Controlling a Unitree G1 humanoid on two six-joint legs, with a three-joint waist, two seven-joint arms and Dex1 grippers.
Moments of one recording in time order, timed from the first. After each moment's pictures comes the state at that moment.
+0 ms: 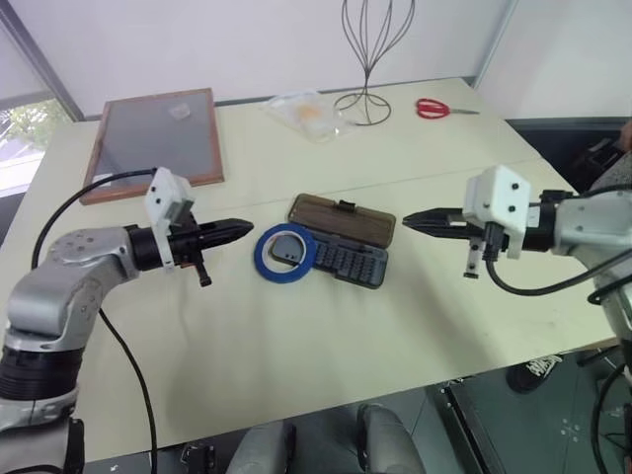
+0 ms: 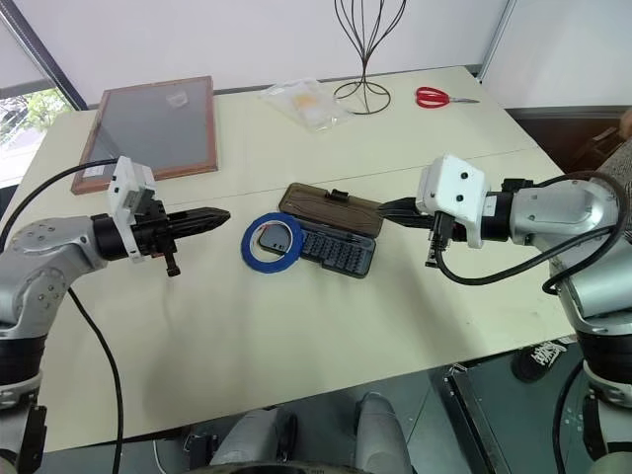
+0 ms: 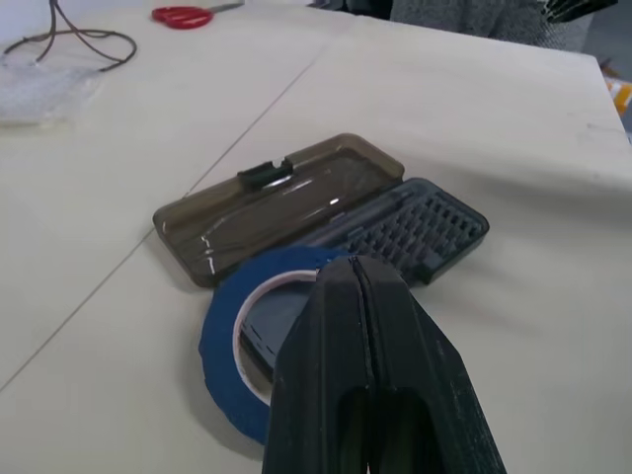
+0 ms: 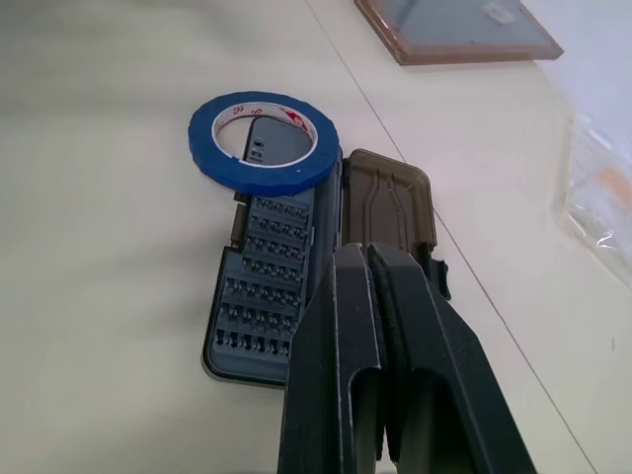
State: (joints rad) left arm -0.41 0.78 0.14 -0.24 -0.63 0.64 -0.94; right arm -0.50 -0.97 -0.05 -0.37 0.38 0.44 1.06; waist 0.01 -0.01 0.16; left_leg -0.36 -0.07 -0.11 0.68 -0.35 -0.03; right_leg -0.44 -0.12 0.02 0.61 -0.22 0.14
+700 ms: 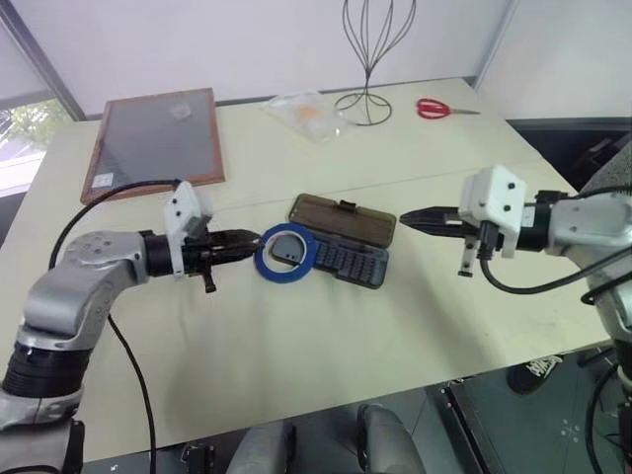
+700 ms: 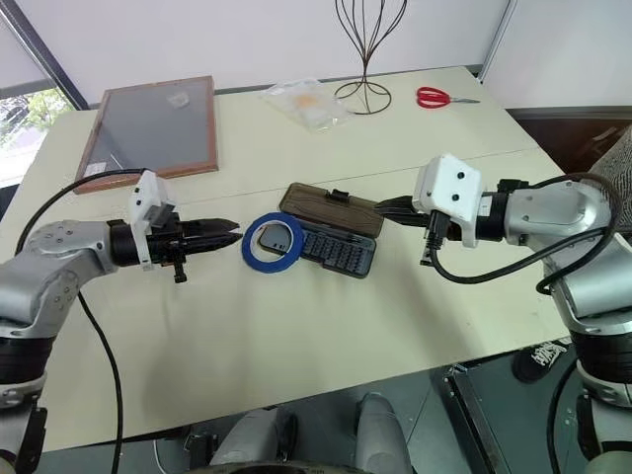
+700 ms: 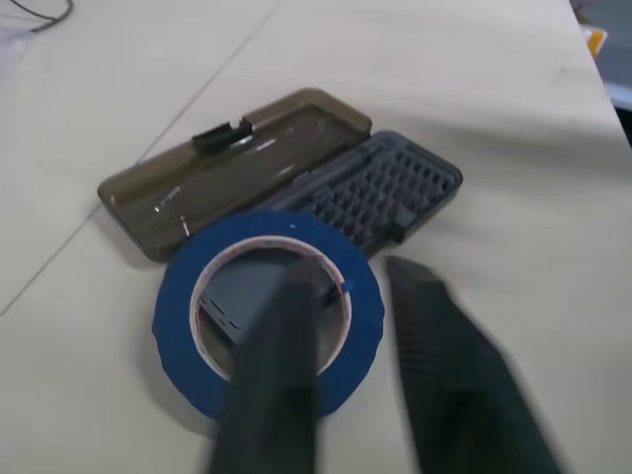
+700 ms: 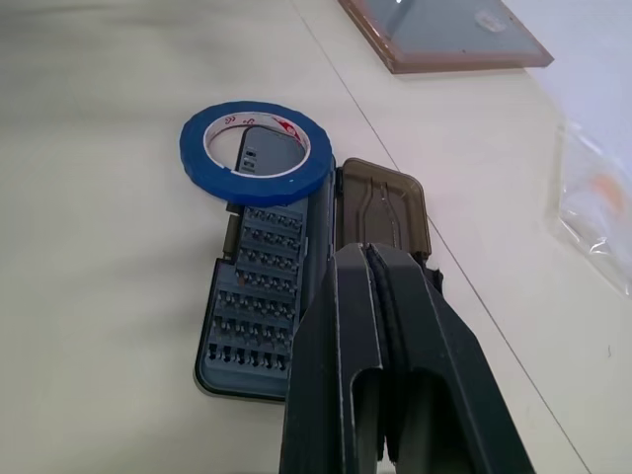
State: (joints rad) left arm -0.41 0.80 0.03 -0.21 -0.54 0.59 -1.03; right arm -0.50 -0.94 -0.04 -0.37 0.37 0.44 1.04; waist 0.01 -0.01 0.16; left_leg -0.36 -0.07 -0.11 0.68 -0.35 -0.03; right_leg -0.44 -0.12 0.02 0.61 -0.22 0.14
